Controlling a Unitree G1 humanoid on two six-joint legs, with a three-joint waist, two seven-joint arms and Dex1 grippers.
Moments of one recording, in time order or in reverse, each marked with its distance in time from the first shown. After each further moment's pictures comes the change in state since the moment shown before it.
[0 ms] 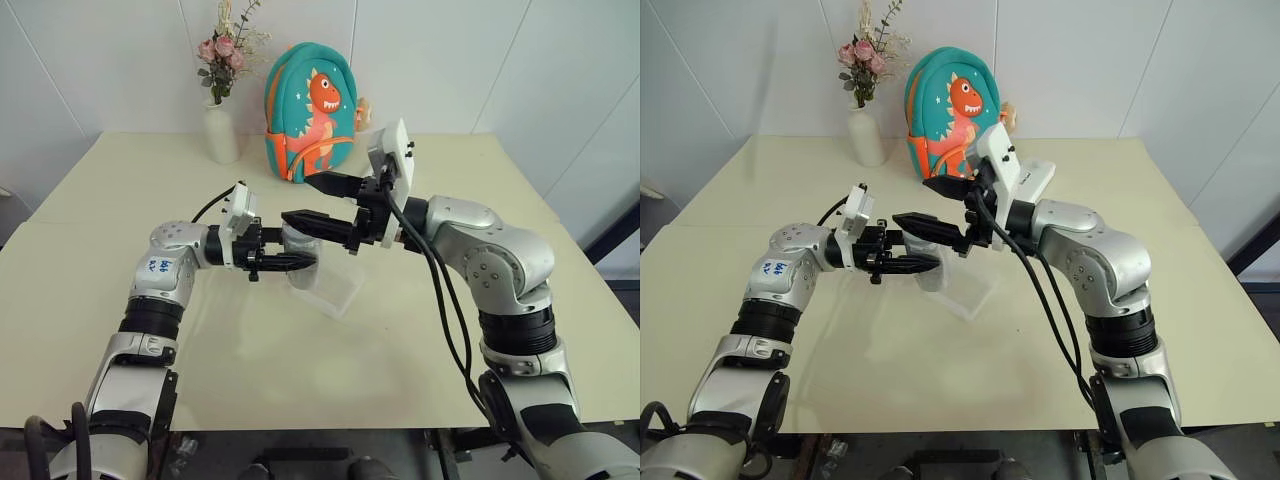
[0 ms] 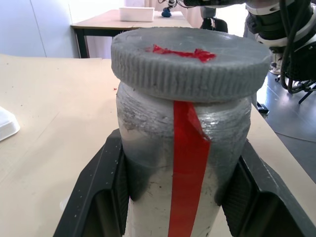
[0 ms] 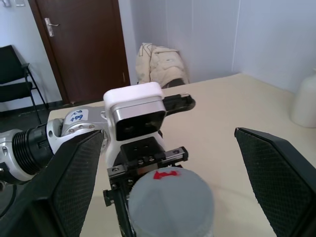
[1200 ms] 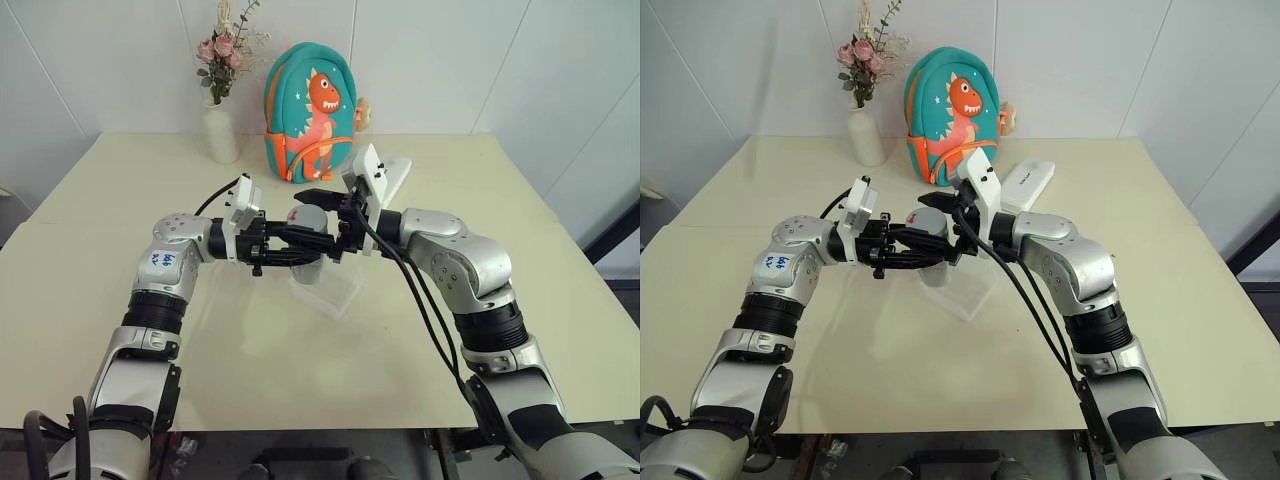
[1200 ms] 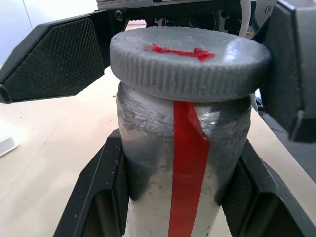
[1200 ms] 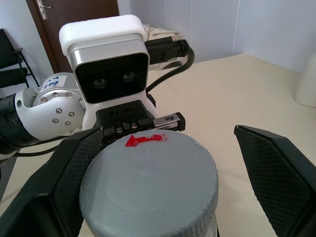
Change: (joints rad) left arm -0.013 -0.008 -0.002 0.000 0.001 -0.005 -0.004; right arm -0.003 0.033 0.065 0.162 -0.128 -0.131 0.069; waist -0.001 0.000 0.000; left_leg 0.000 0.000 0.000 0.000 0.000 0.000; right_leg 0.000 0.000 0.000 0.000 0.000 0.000
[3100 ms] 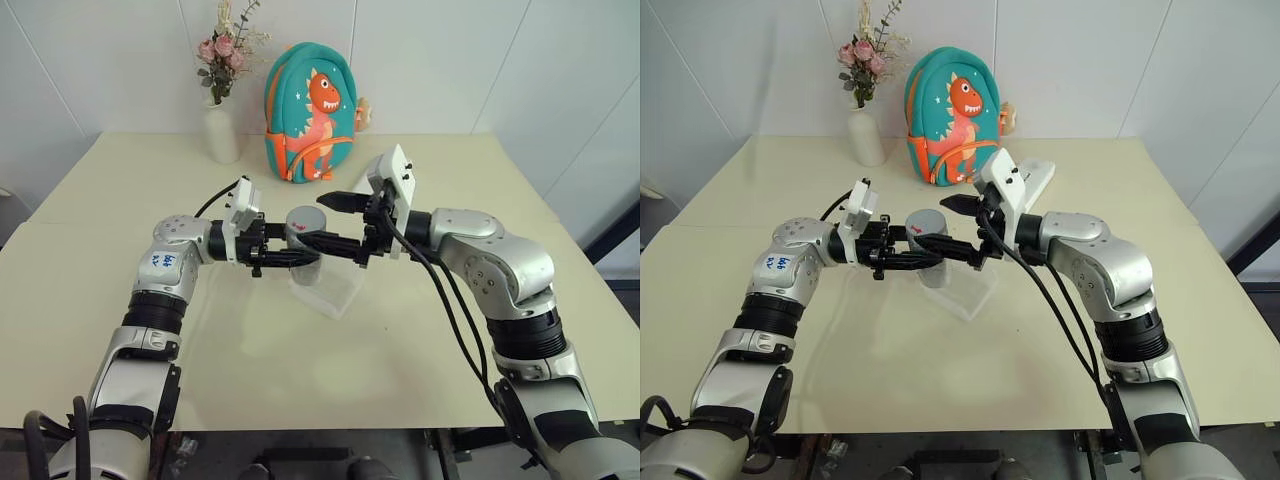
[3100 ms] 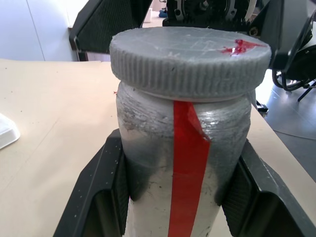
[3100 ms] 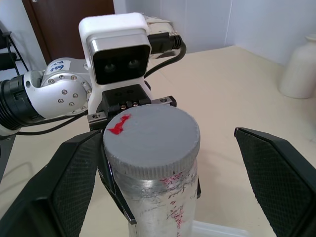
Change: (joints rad) left arm 0.000 0.000 0.000 0.032 0.005 -0.001 -0.002; right arm 0.045 -0.133 -0.025 -0.131 0.059 0.076 0.000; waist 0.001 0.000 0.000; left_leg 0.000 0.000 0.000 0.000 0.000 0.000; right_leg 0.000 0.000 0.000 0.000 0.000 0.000
